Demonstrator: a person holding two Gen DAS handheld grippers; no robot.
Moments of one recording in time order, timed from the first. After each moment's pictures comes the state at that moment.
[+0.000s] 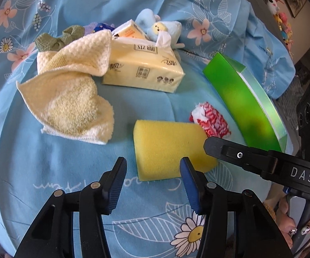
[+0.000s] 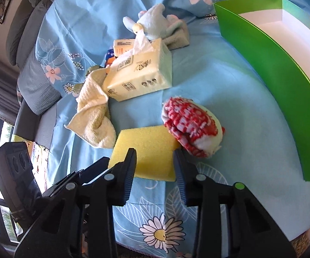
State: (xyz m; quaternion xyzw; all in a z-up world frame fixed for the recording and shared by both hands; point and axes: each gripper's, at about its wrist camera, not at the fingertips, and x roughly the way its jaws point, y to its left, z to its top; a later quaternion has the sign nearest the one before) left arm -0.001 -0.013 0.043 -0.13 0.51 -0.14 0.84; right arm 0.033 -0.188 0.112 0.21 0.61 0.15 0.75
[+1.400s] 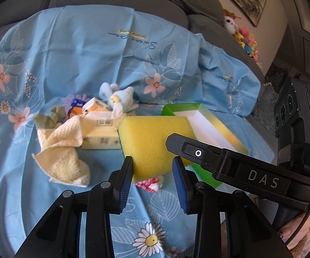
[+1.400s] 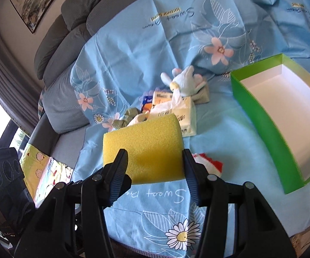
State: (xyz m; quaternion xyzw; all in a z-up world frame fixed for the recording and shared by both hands) left arm -0.032 -0.048 0.166 -0.09 0.37 -0.19 0.90; right arm 0.017 -0.195 0.218 0.20 0.48 0.17 0.84
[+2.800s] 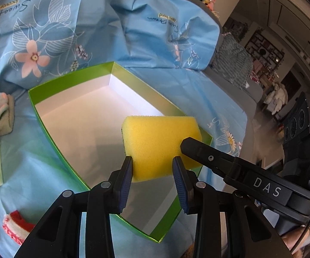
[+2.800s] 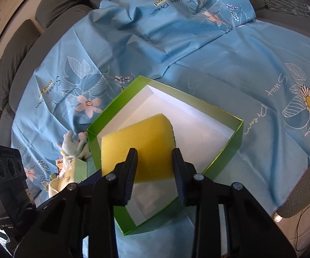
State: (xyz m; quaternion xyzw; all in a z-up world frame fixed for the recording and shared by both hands) left arm 0.051 -0.274 0.109 -0.03 0.46 -0.37 0.81; right arm 0.012 -0.424 0.167 0.29 0.46 -0.08 0.84
